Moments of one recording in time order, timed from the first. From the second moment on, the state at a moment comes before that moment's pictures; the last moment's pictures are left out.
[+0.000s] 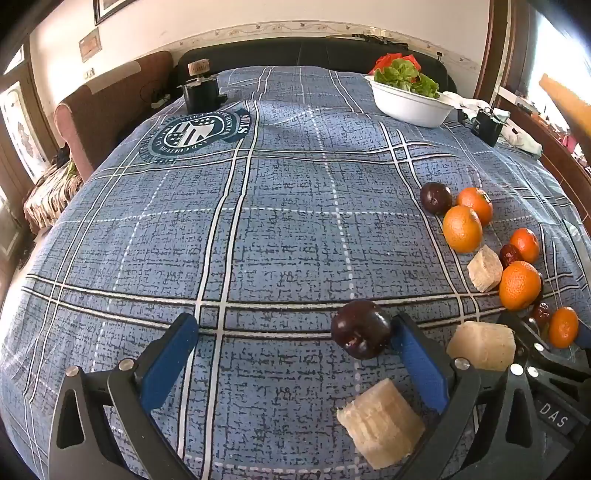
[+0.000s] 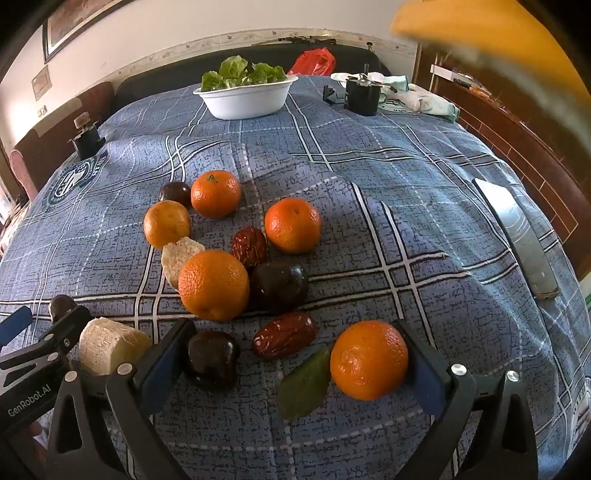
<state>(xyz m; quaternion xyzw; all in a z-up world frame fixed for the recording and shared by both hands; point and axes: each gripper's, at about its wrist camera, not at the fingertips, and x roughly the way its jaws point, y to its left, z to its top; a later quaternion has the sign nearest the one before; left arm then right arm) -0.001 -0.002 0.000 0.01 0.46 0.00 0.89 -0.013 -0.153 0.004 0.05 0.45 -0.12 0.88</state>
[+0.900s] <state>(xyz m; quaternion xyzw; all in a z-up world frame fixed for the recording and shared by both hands) -0.001 -0.011 0.000 -0.02 0.45 0.04 0.89 -0.013 -0.155 0.004 0.05 0.45 -0.12 0.88</state>
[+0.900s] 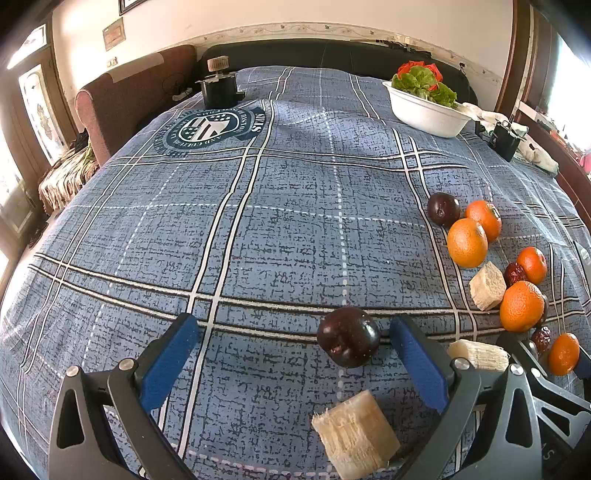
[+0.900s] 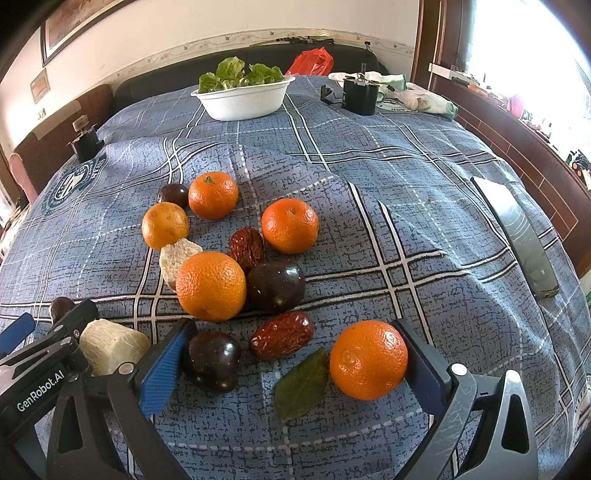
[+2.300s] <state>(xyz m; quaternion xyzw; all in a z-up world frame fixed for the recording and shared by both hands) 0.001 -0.012 0.000 -0.02 0.45 0.04 0.89 -0.012 -0.155 0.004 0.05 0.45 -0.12 0.88</state>
